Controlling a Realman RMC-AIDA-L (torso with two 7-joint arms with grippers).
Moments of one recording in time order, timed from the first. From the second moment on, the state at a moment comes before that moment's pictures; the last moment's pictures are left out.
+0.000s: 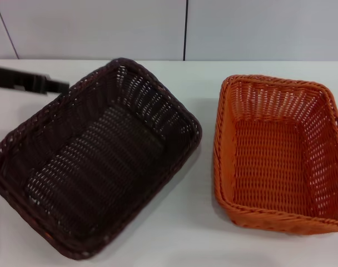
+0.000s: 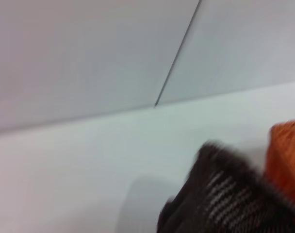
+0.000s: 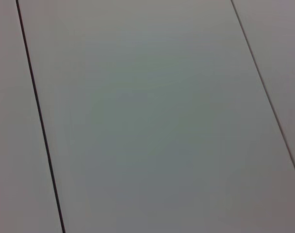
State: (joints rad) left arm -0.51 -2.04 -2.25 -1.51 2.39 -1.57 0.58; right arm 0.46 2.05 0.11 -0.17 -1.10 -1.22 0.50
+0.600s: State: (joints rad) left arm -0.65 -1.96 -2.33 -1.43 2.32 -1.61 0.73; right arm 0.44 2.04 0.12 -0.18 -1.09 -1.22 0.50
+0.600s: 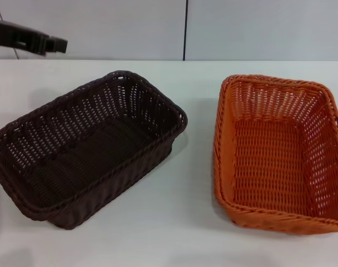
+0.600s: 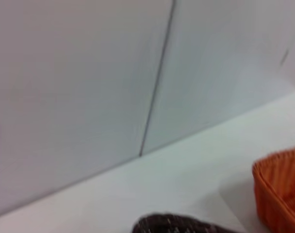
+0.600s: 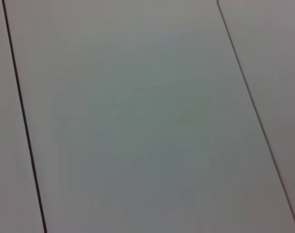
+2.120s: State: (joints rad) left arm -0.59 -2.04 -2.29 -1.13 2.43 -1.25 0.93; right arm 0.44 2.06 0.08 -0.15 -1.10 -1.21 0.50
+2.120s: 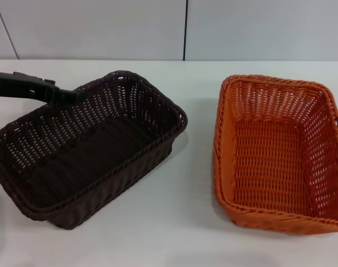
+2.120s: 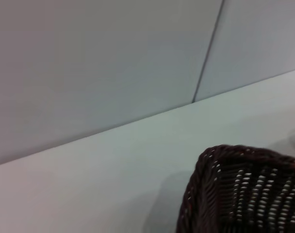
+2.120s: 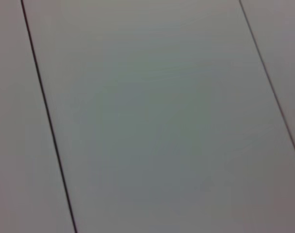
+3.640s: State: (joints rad) left arm -0.65 -2.05 -2.28 -1.00 2.64 -1.17 0.88; right arm 0.45 2.06 0.02 -0.12 -1.10 -1.18 0.49
